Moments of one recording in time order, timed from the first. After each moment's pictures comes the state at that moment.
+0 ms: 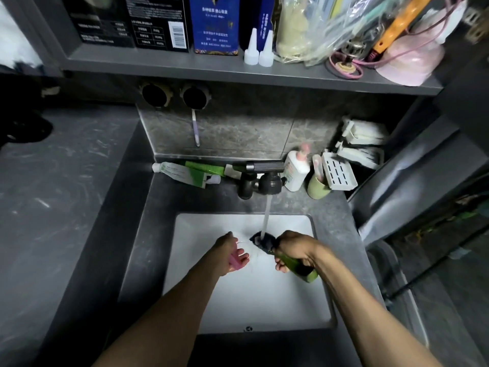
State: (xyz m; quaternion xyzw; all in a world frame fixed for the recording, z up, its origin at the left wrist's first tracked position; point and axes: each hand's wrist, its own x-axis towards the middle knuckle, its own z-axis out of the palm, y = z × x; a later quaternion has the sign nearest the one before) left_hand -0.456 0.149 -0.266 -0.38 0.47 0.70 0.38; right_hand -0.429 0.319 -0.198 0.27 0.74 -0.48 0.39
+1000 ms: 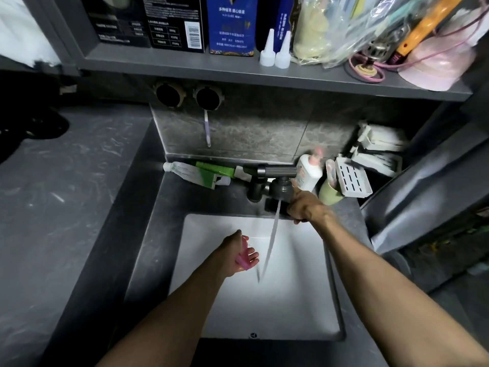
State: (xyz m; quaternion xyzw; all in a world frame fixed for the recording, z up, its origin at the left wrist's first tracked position) left_hand -0.468 0.144 -0.279 -0.38 0.46 0.71 0.38; right_hand -0.529 0.337 -0.184 0.16 0.93 -0.21 0.25
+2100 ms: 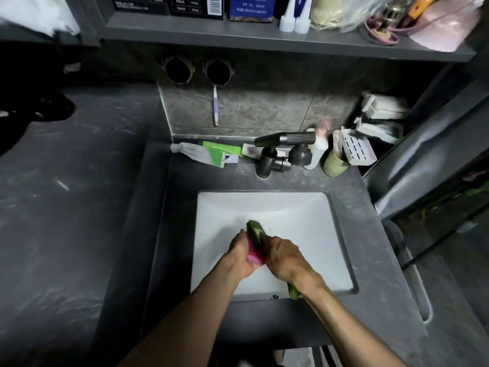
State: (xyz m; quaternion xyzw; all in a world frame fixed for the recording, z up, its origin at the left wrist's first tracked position) left_hand -0.400 0.109 -0.275 -0.39 0.35 0.76 0.39; right_hand -0.351 0.208 -0.210 0.13 0.92 -0.24 0.28
